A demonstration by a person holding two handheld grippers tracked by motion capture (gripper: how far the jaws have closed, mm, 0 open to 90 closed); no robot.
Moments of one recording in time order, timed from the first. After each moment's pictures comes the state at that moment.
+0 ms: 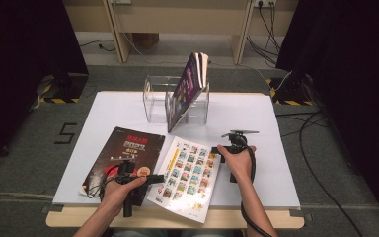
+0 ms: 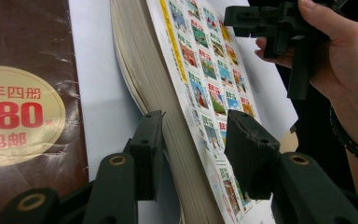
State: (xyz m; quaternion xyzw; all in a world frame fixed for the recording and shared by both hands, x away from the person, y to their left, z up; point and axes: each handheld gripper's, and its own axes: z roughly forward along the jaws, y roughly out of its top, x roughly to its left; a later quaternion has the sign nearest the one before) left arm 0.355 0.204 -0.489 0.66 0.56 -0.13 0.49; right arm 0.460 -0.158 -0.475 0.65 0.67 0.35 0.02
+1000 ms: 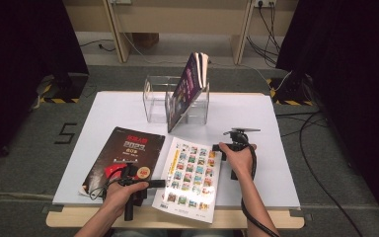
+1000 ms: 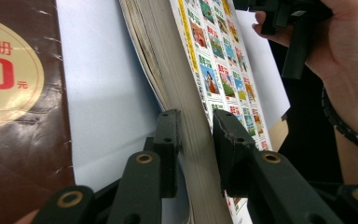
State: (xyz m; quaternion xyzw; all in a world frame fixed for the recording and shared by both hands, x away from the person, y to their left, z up) left arm 0.349 0.198 -0.497 0.66 0.56 -0.16 0.48; right arm 0.469 -0.164 -0.477 0.64 0.67 0.37 0.01
